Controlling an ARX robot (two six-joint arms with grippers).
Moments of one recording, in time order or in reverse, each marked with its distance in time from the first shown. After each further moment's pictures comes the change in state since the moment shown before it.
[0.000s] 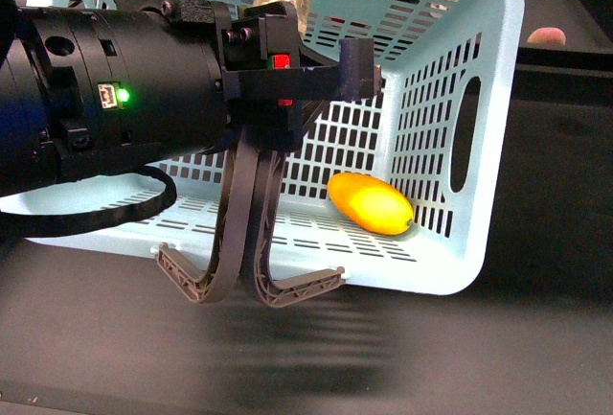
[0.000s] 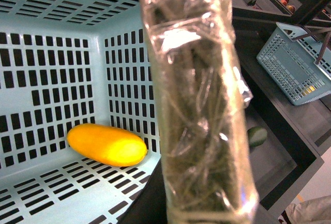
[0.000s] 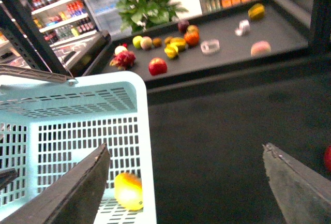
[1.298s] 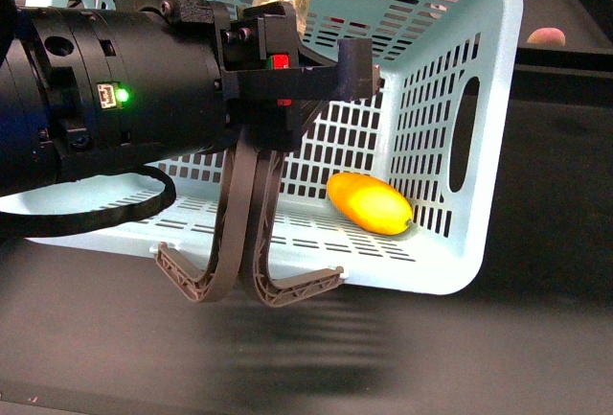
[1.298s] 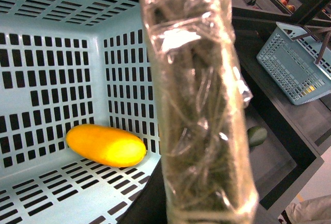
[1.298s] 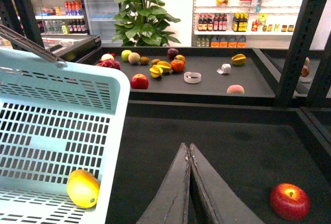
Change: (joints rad) left arm 0.000 0.000 0.000 0.000 0.000 0.001; right arm -0.019 -0.399 -0.084 -0.279 -0.010 -0.184
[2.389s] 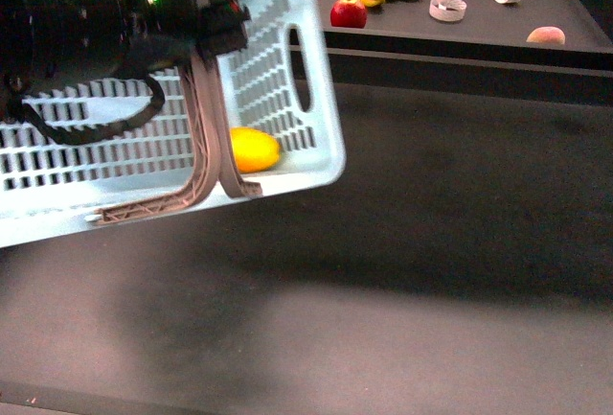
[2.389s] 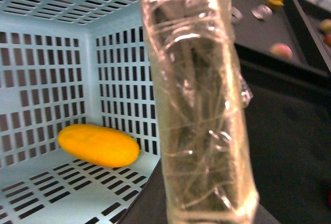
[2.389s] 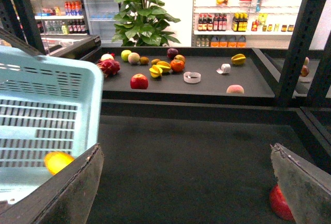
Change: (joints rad) left arm 0.037 0.080 0.206 -0.189 -0.532 -0.100; right arm 0.000 -0.001 0.000 0.000 0.001 -0.001
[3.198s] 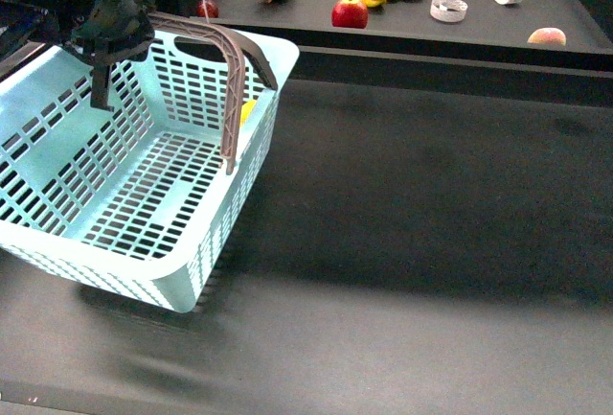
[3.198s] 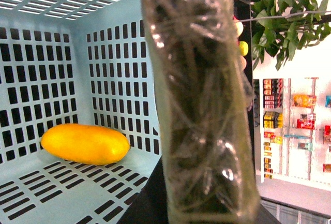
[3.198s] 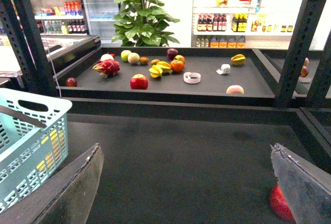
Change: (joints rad) left arm 0.212 0.321 0.398 -0.235 -0.185 -1.054; right arm 0.000 0.000 0.000 0.000 0.000 0.000
